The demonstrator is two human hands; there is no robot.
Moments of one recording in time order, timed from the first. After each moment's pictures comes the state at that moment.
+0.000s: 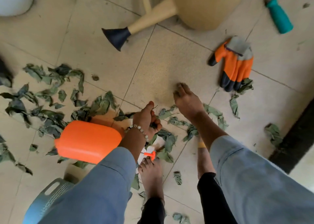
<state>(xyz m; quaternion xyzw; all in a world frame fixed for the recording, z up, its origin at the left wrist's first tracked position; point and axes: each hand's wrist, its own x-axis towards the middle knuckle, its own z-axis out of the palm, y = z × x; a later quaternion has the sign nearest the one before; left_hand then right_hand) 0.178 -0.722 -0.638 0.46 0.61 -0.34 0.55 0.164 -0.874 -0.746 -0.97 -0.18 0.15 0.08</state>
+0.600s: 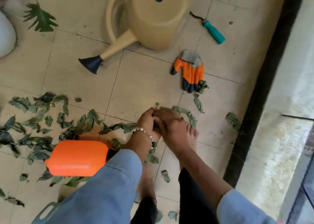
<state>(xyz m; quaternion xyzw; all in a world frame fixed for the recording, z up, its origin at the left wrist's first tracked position) 0.171 -0.805 -0.573 0.38 0.57 -0.38 0.63 0.104 -0.877 -0.582 -0.88 0.13 0.02 0.45</state>
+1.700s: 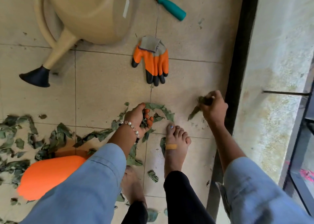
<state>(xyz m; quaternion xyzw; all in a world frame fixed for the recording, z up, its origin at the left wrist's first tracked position) 0.159 -0.890 -0.624 0.58 0.50 -0.46 0.45 0.031 -1.081 -0.690 -0.76 0.54 0.05 0.37</state>
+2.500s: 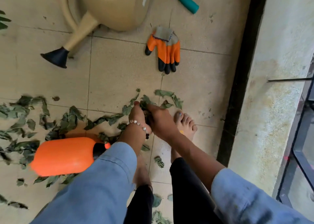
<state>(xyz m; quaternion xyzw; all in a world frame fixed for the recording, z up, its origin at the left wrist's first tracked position) 0.122 -0.834 -0.613 0.49 0.56 -0.40 0.53 0.064 -0.899 -0.610 -0.85 0.15 0.18 0.47</state>
